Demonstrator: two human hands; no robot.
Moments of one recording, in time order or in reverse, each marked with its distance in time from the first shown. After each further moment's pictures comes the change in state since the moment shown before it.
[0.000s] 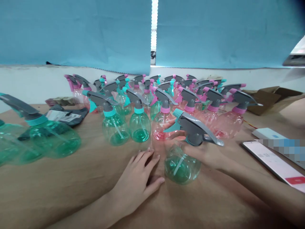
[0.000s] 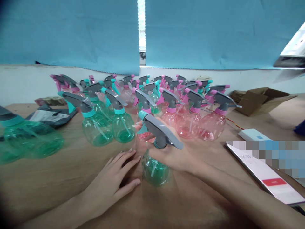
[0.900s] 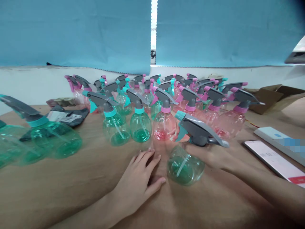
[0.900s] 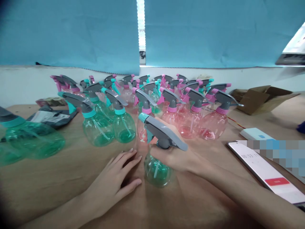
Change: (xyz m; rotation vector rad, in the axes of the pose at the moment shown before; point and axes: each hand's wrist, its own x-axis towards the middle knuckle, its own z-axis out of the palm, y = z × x) left_hand -0.001 0.001 -0.001 0.013 -0.019 -0.003; right_hand -0.002 -0.017 -0.007 -0.107 -0.002 0.040
